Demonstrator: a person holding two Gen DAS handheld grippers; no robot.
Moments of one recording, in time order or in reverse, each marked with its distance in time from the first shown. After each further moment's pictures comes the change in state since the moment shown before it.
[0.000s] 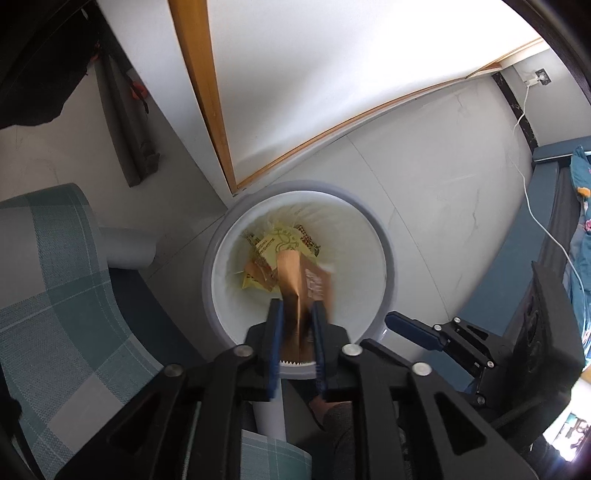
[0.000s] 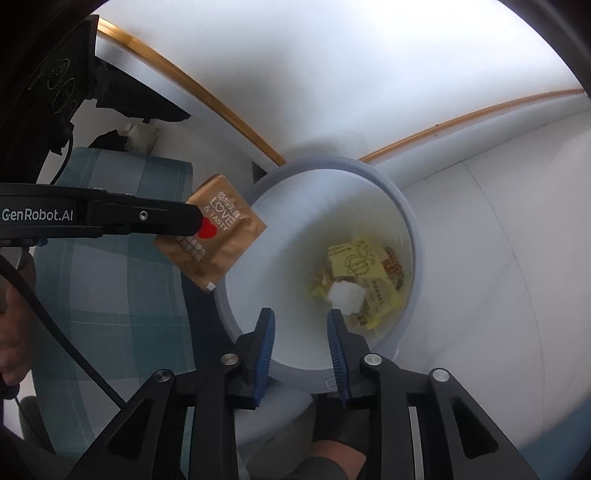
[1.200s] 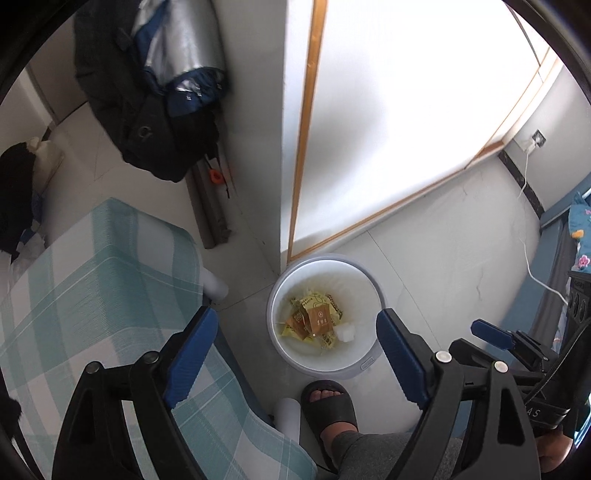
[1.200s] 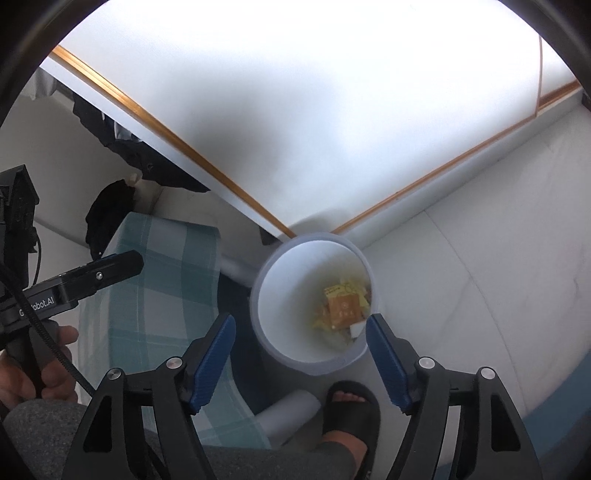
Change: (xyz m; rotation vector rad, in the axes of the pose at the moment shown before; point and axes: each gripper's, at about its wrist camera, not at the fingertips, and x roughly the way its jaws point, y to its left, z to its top) left arm -0.128 0.002 -0.089 -0.079 -0.450 0.141; right arm -0.138 0.017 -0.006 0.038 -0.191 -0.033
